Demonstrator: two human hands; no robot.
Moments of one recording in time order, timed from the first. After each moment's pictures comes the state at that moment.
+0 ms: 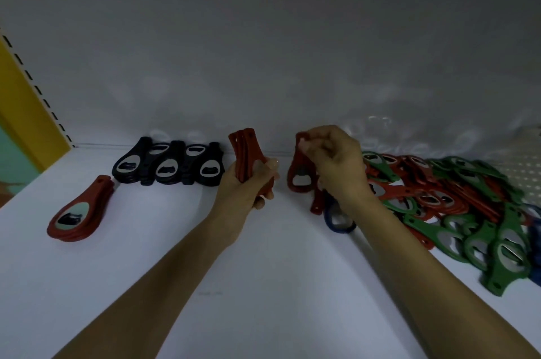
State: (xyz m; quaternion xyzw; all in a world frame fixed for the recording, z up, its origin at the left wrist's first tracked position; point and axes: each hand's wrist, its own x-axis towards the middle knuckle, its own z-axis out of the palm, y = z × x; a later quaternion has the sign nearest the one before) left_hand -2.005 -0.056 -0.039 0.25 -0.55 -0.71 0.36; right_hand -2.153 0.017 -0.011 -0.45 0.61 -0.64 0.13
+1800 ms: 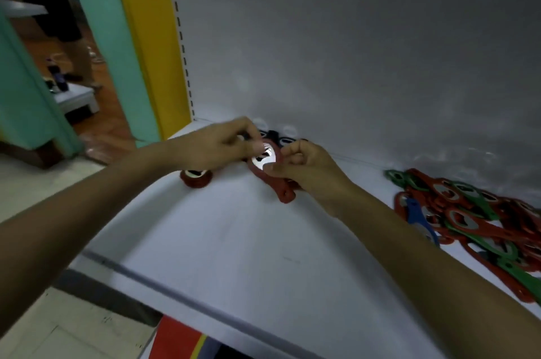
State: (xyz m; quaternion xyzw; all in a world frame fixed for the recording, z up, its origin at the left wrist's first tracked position) left_hand -1.834 -0.122 0.035 0.33 -0.87 -0.31 0.18; right_hand -2.019 -0.034 0.012 -0.52 0.57 -0.46 0.45
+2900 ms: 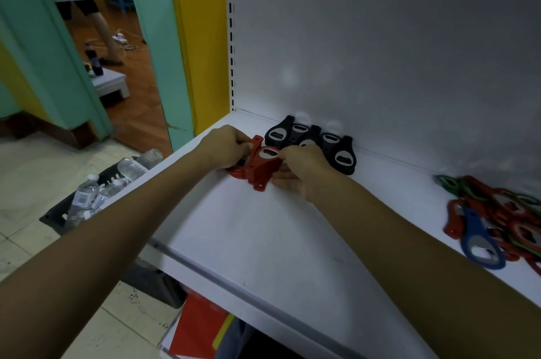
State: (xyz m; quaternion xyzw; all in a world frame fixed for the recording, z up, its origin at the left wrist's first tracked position) left_hand -1.797 -0.152 -0.009 0.55 -0.78 -0.24 0.16; right_hand -1.932 -0.092 -0.002 -0.31 0.70 -0.43 0.48
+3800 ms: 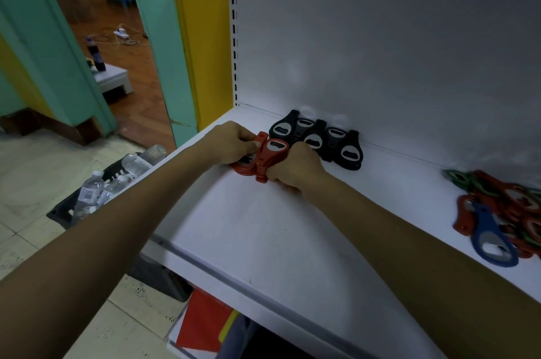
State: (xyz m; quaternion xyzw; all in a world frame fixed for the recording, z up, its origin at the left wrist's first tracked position) left_hand -1.792 -0.156 -0.012 0.54 -0.77 -0.31 0.15; right_hand -1.929 -0.091 -0.015 -0.53 0.74 -0.27 0.33
